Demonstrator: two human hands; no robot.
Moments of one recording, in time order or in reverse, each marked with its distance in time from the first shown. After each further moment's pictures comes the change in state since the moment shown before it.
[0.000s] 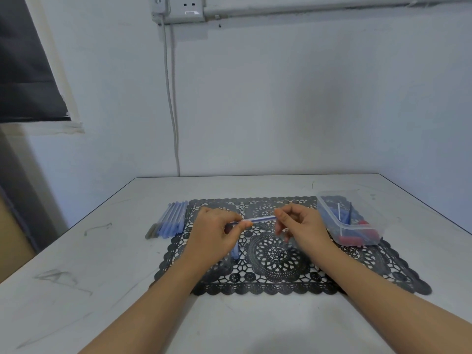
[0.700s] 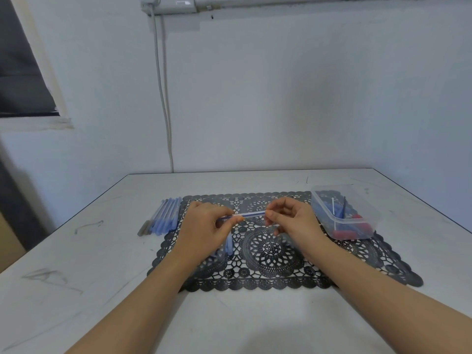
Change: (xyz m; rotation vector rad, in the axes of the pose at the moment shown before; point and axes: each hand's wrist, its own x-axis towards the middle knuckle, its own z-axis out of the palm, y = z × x) left_hand 0.003 -0.009 0.001 0.088 -0.001 0.029; right_hand -0.002 -0.004 0.003 0.075 0.000 0.052
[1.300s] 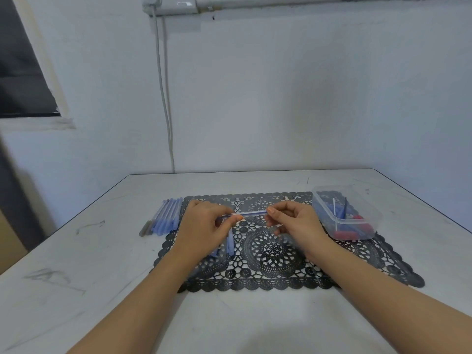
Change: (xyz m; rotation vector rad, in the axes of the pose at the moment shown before) left_hand 0.002 -0.006 -0.002 0.034 -0.029 -0.017; right_hand 0.002 0.002 -0.001 0.017 0.027 0.069
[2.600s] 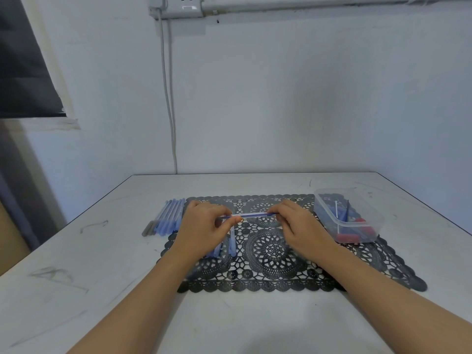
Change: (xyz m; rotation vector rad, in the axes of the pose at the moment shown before) left_hand 0.002 -0.008 0.000 0.032 -0.004 0.012; right_hand 0.005 0.004 -0.013 -1.026 -0.097 -0.593
